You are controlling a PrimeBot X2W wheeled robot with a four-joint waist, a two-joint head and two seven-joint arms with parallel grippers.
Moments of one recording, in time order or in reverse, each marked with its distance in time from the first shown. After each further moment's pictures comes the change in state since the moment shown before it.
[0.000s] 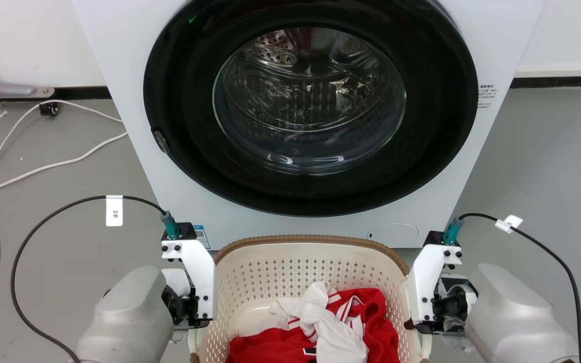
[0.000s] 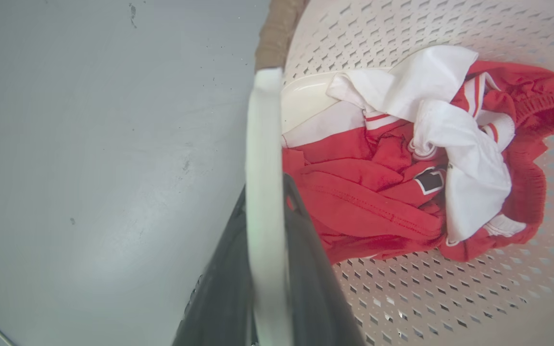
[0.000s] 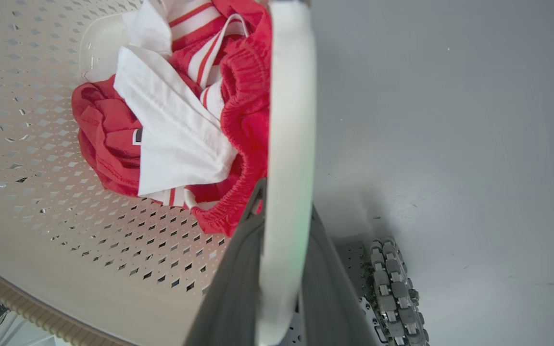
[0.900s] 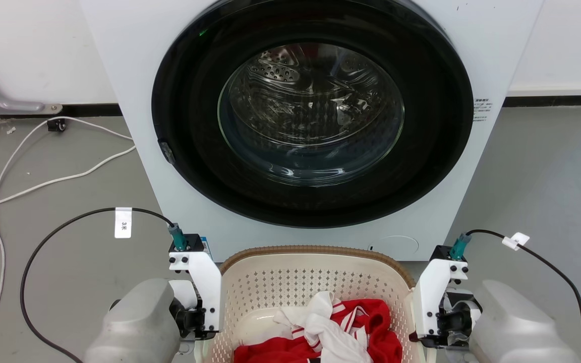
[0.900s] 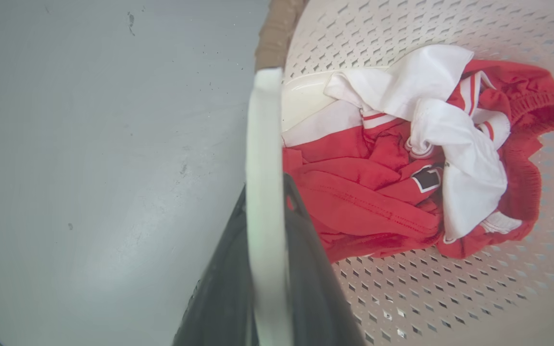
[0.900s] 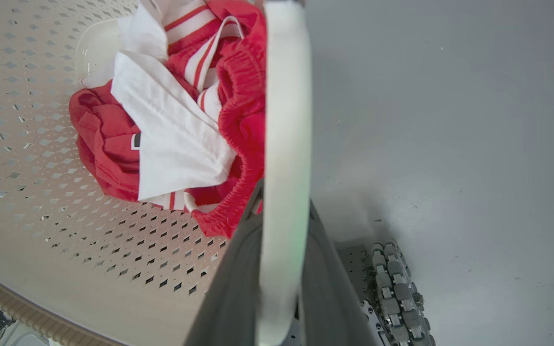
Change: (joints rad) left arm 0.031 -0.020 -0.036 0.006 -0.018 0.000 -0.038; right arm 0.055 -0.009 -0.045 0.001 -0.035 0.000 -0.040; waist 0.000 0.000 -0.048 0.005
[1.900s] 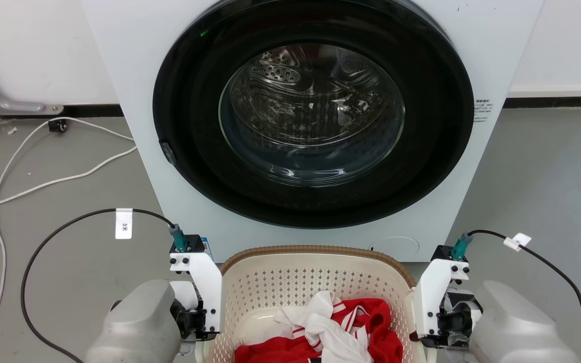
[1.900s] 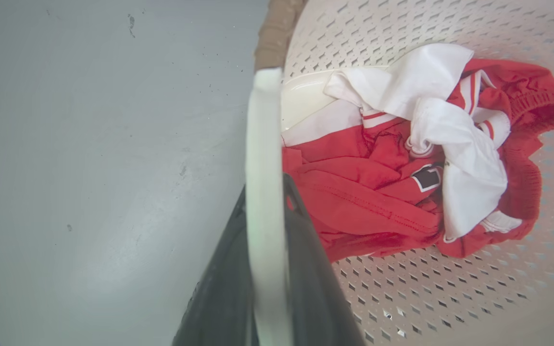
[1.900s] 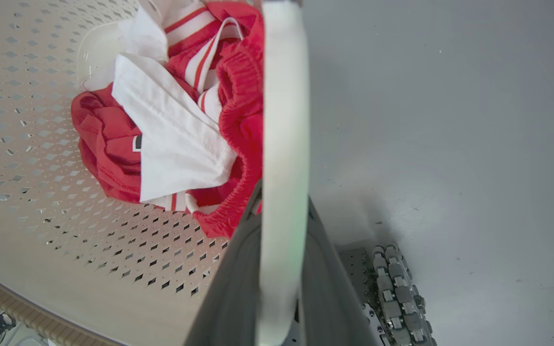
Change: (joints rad) left arm 0.000 0.000 -0.029 0.001 -0.028 0.001 -0.013; right arm 0.004 0.003 -0.037 0.000 -0.030 0.000 -0.008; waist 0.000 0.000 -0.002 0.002
